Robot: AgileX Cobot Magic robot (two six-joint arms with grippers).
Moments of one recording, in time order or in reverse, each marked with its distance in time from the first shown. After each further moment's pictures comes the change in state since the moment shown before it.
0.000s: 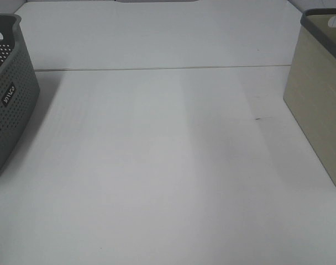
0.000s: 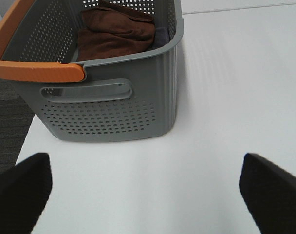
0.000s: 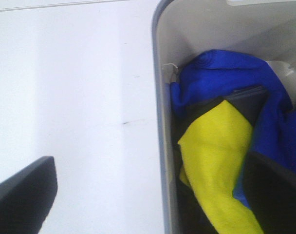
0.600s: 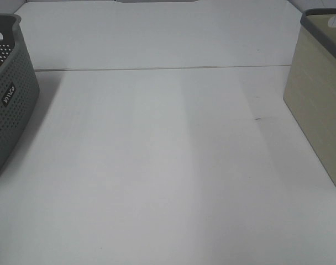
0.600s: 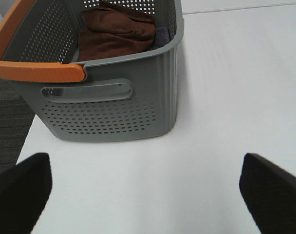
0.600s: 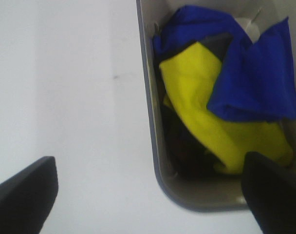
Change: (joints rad) left arm 0.000 0.000 0.000 0.002 0.000 0.000; right arm 0.015 -0.586 0.490 -0.072 0.004 0.085
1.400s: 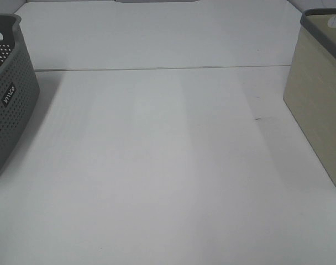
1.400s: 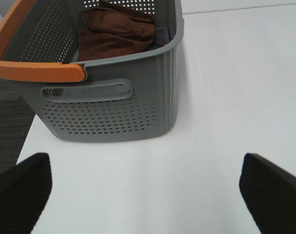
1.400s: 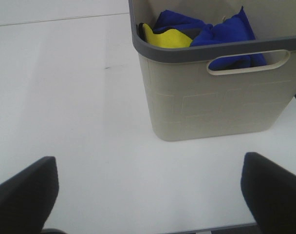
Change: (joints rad) left arm 0.000 0.000 0.000 0.000 0.000 0.000; right arm 0.000 -1.152 0.792 -0.049 -0.094 0.000
